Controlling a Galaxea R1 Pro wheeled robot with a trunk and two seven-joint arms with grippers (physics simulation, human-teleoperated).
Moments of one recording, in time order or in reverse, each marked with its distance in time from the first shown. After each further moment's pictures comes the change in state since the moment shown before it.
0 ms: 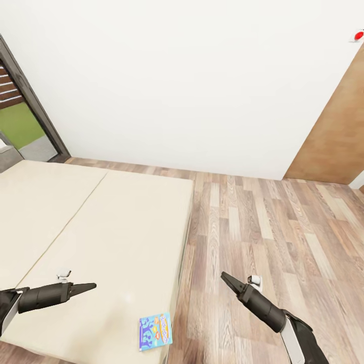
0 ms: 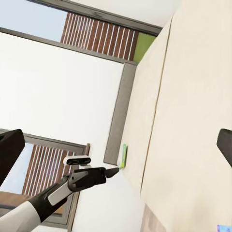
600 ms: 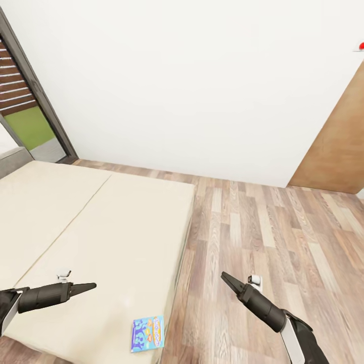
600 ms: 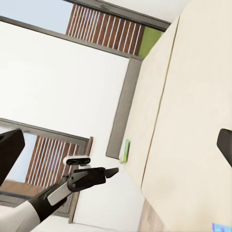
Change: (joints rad) left arm 0.000 0.001 0.000 0.000 0.000 0.001 0.000; right arm 0.000 0.000 0.000 -0.002 0.001 -0.001 -0.001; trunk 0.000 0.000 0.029
